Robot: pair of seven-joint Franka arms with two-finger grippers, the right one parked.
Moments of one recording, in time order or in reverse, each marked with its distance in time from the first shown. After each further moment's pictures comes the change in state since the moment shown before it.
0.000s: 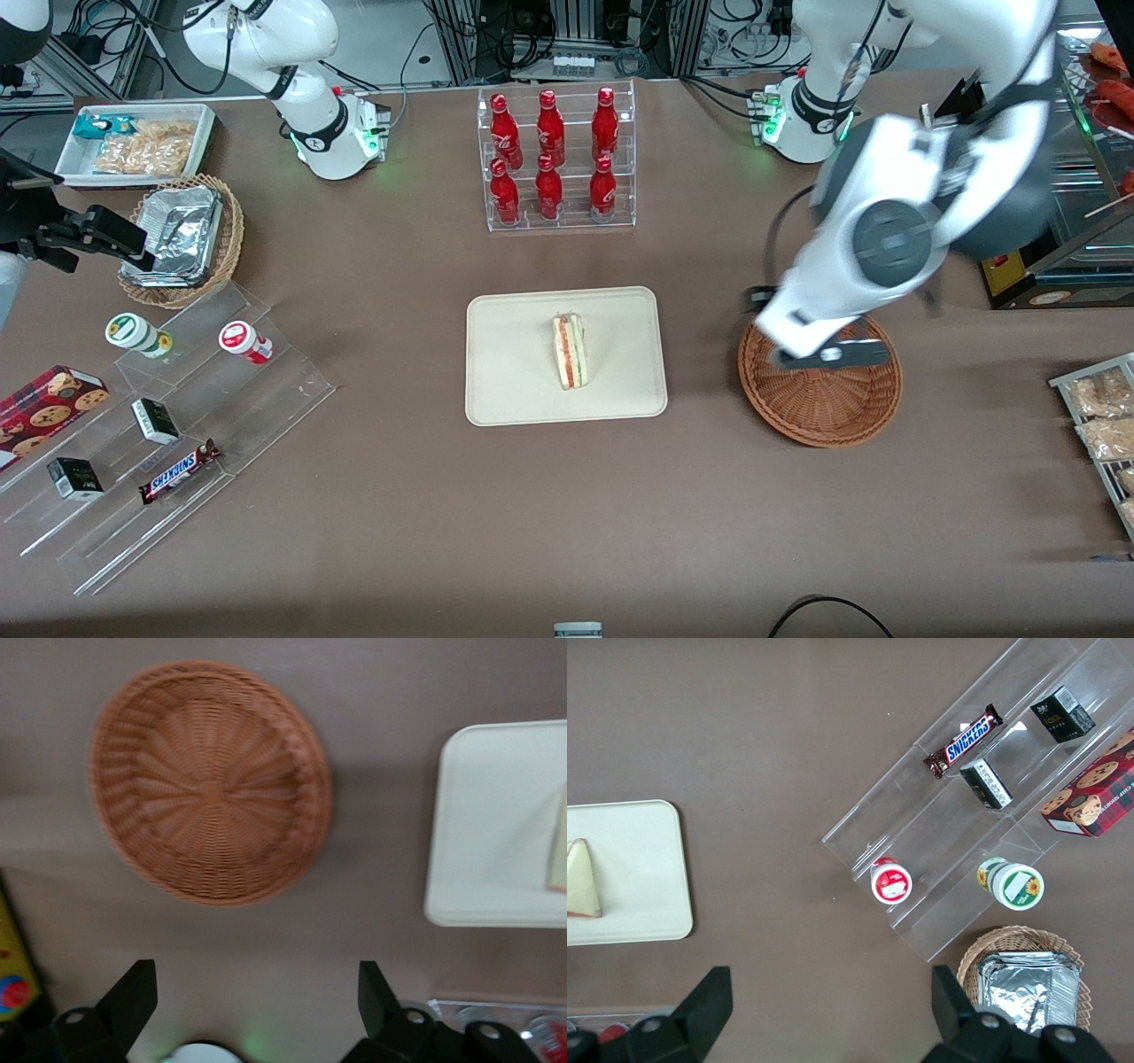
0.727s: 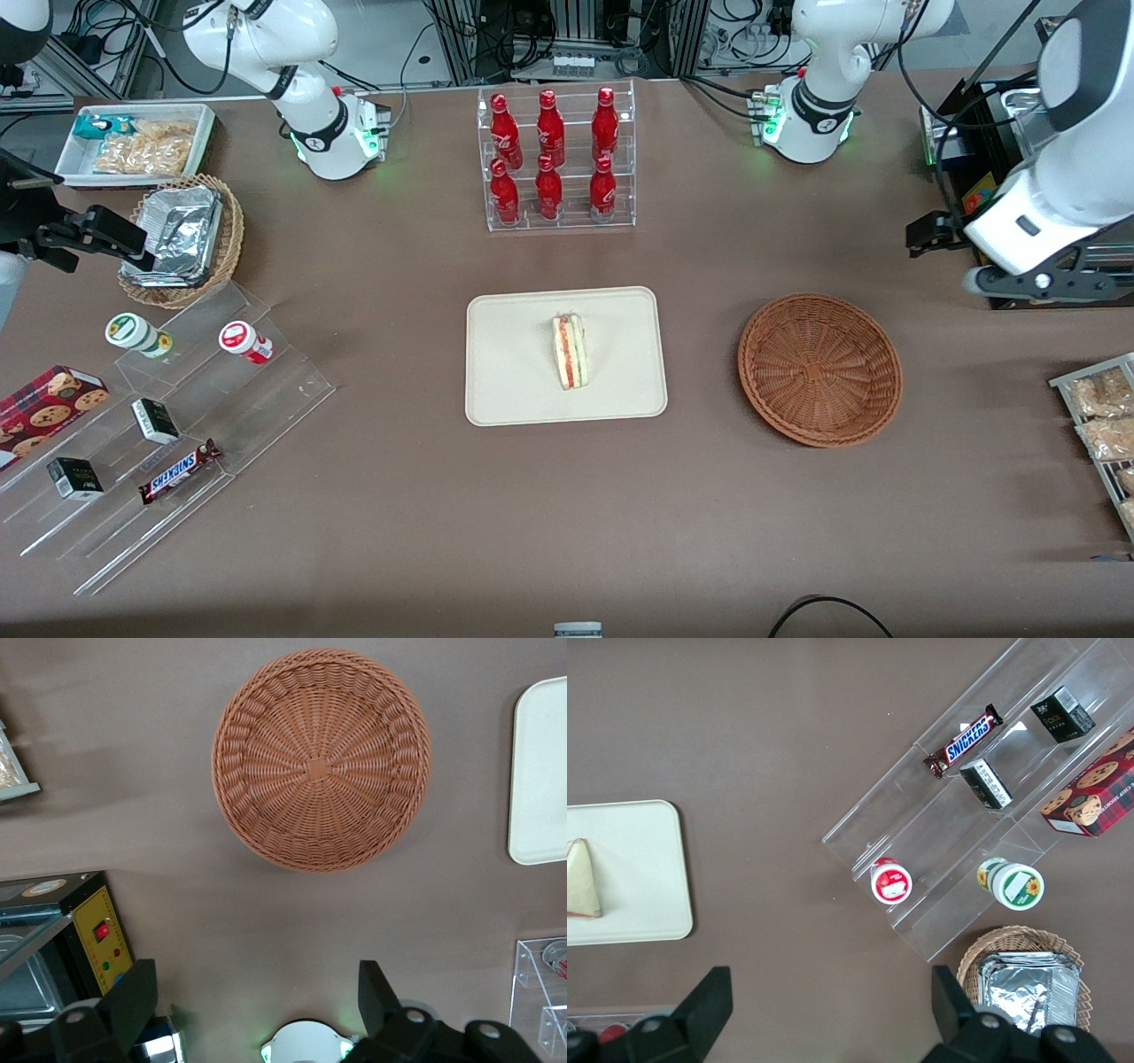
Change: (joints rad) arm 0.251 -0.247 0.002 -0.139 0.002 -0.030 0.350
